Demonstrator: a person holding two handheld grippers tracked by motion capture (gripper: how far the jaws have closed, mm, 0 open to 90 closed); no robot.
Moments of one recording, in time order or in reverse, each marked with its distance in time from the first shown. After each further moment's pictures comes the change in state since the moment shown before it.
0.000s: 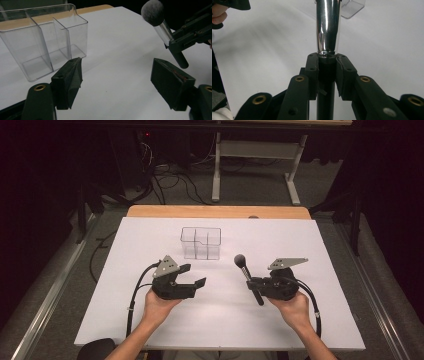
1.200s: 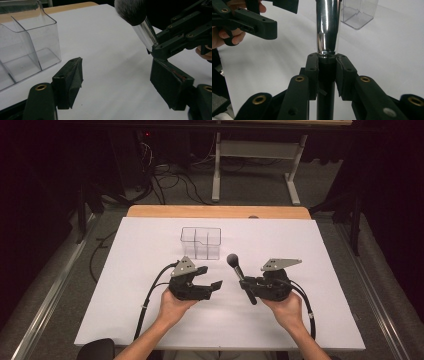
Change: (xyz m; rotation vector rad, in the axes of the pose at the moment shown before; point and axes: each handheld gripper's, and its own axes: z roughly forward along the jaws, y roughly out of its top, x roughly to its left) left arm -0.021 0.005 0.031 0.018 -0.080 0.003; right arm 0.018 0.008 0.007 -0.042 0.007 -0.040
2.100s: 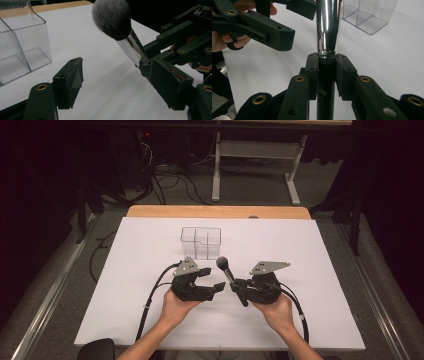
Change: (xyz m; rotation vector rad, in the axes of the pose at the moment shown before) left arm -0.006 0.003 0.002 0.008 -0.044 -0.021; right arm 0.021 0.005 0.015 -0.003 0.009 -0.037
